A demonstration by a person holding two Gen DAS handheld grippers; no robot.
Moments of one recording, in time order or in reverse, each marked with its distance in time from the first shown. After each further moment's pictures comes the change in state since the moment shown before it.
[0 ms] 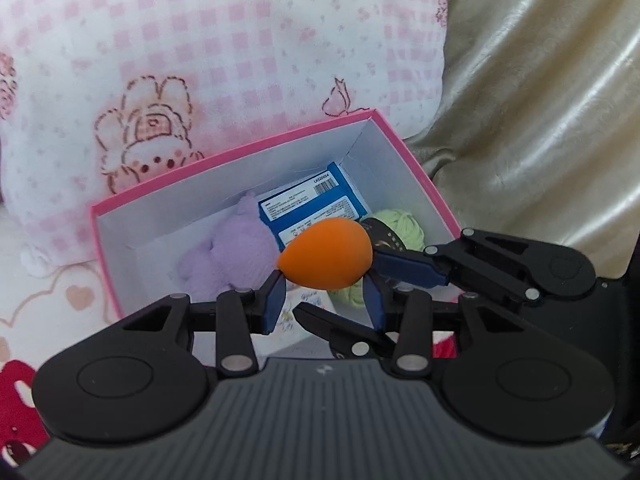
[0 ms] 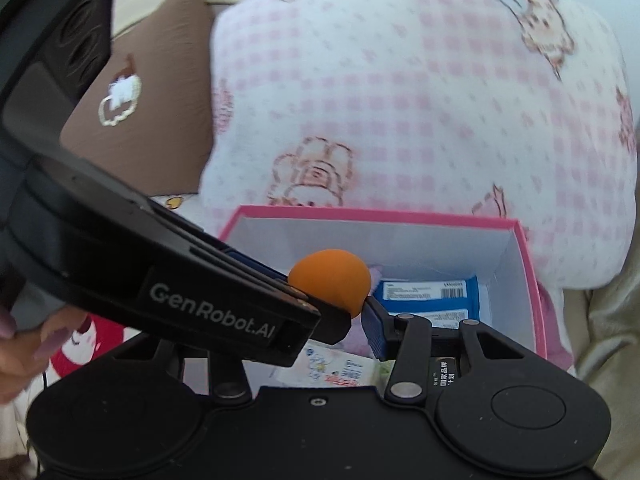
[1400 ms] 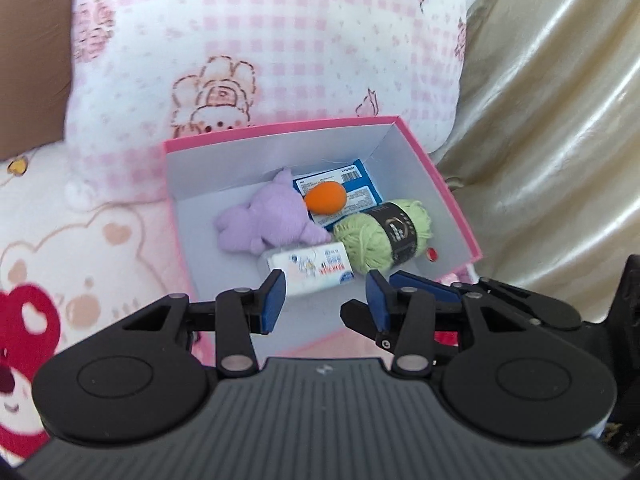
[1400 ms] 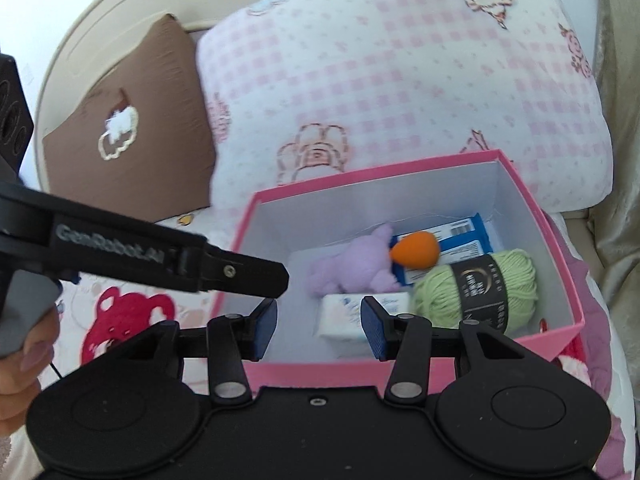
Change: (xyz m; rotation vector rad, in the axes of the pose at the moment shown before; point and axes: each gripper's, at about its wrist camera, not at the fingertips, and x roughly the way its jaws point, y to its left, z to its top) left arm -0.068 0.021 -0.077 -0.124 -0.128 0.024; right arm -0.042 0.031 -0.046 0.187 -0.064 0.010
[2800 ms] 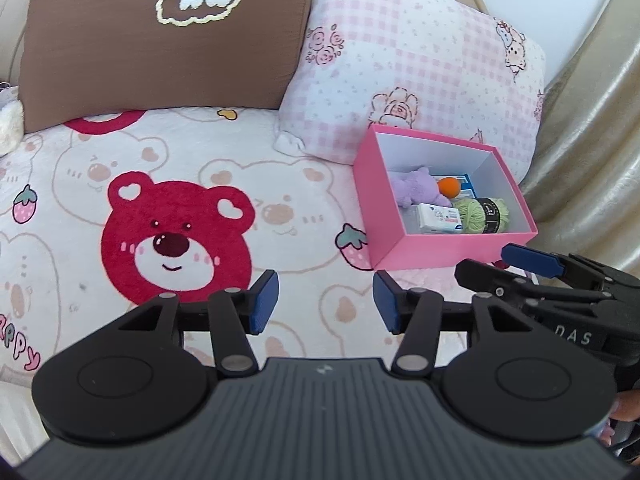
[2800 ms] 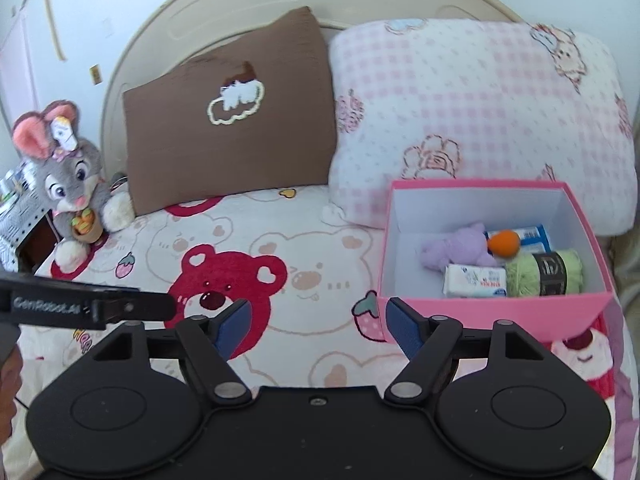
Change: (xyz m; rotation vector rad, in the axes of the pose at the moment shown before) left arm -0.193 0.078 -0.144 -0.192 -0.167 0.255; right arm -0.080 0.139 -0.043 -0.133 0.013 0.045
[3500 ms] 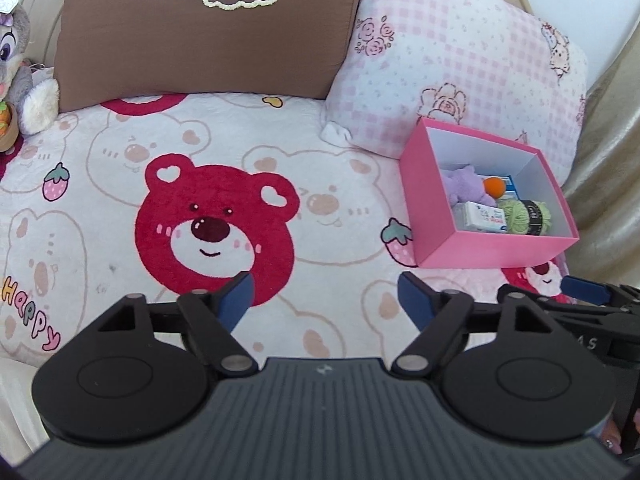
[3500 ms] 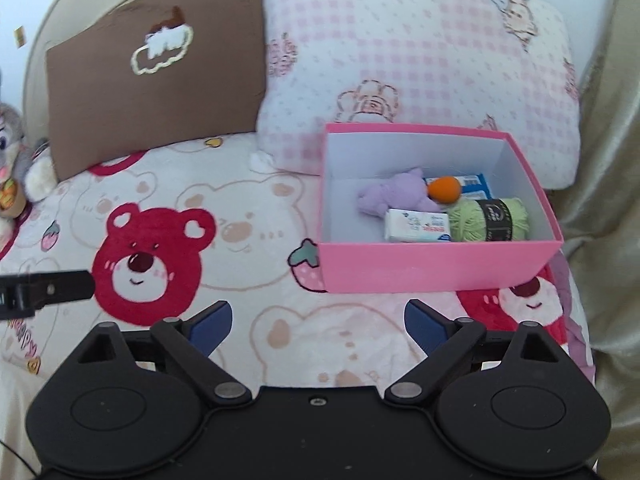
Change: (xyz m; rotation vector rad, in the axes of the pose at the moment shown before) left arm 0.015 0.022 -0.009 -0.044 0.013 0.106; right arm 0.026 0.008 -0.008 0.043 0.147 -0.256
